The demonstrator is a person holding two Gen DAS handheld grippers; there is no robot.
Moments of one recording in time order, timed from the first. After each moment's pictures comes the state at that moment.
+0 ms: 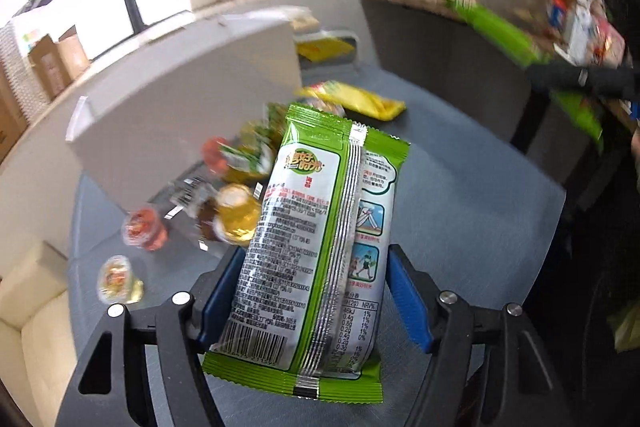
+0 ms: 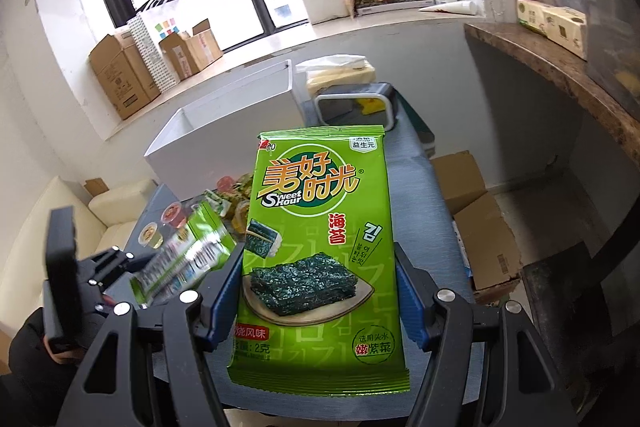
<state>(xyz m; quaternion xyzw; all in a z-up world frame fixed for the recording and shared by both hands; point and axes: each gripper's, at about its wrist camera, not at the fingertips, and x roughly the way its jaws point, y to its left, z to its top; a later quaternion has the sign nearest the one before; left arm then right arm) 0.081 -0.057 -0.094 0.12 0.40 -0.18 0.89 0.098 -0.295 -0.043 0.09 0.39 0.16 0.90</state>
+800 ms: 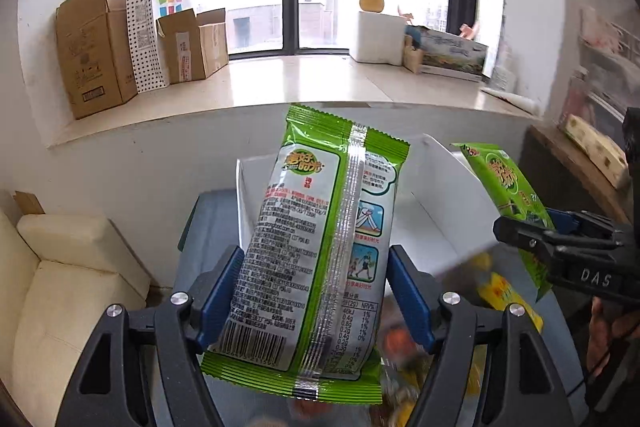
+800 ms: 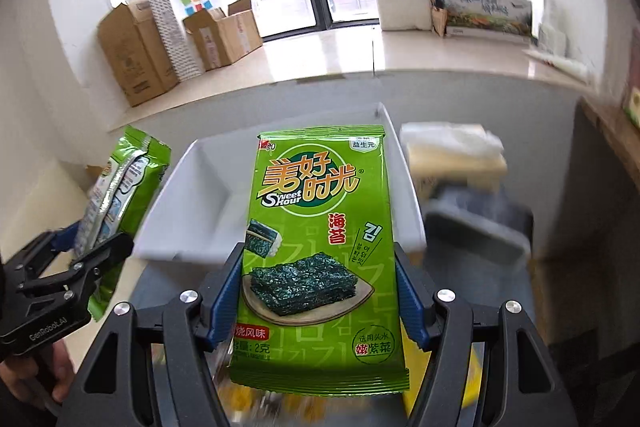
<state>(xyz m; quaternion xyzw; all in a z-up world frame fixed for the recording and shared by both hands) 0.248 0.069 -0.004 -0.03 0.34 0.02 0.94 0.335 -0.151 -0.014 0.01 0.39 0.20 0.90</state>
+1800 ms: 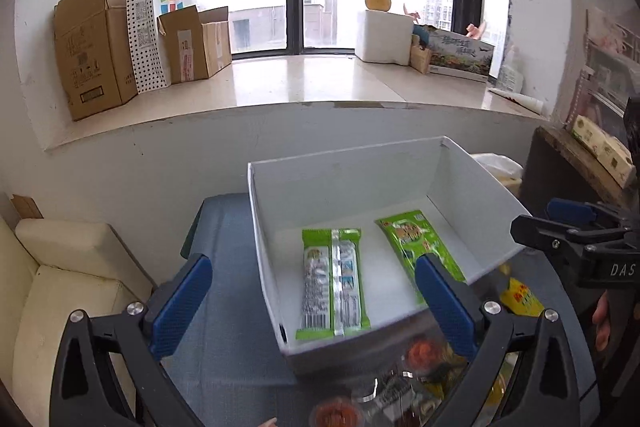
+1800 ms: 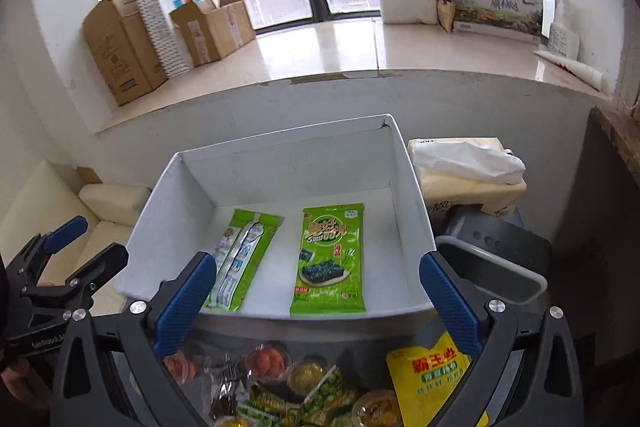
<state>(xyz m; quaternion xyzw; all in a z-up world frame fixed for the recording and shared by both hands) 0.250 0.084 -0.015 -0.01 0.33 0.02 0.94 0.335 -0.147 -0.018 0.00 0.40 0.21 0.89</state>
